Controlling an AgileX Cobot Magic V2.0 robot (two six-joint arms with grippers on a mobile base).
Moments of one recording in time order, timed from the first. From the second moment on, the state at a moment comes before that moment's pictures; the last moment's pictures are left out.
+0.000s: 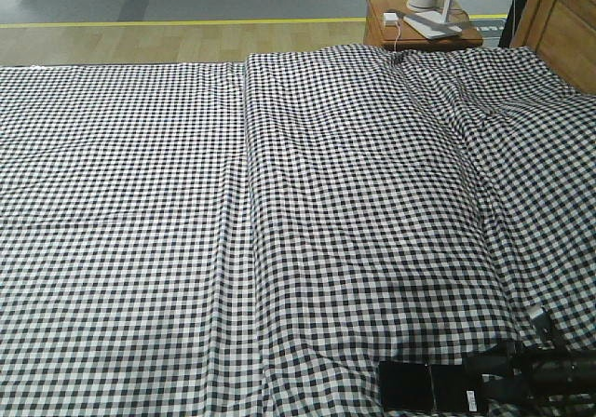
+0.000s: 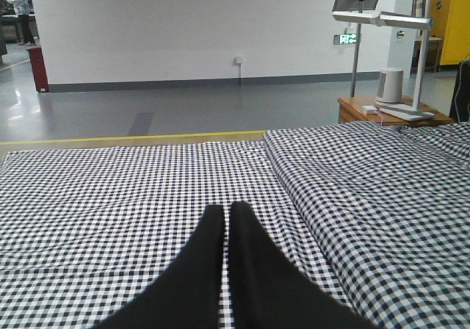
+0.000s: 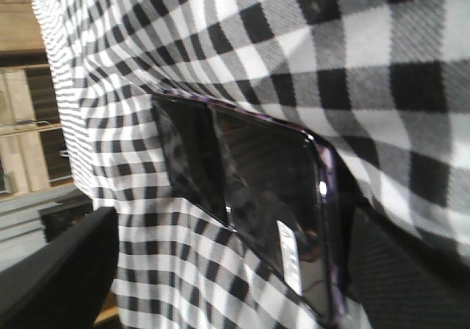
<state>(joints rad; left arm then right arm) 0.02 -0.02 0.03 -0.03 0.09 0.04 -0.62 2.84 -1.35 1.08 1.11 -1.38</state>
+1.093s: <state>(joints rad) 0.02 -0.02 0.03 -0.03 0.09 0.04 -0.51 2.86 -1.35 1.08 1.12 -1.43</state>
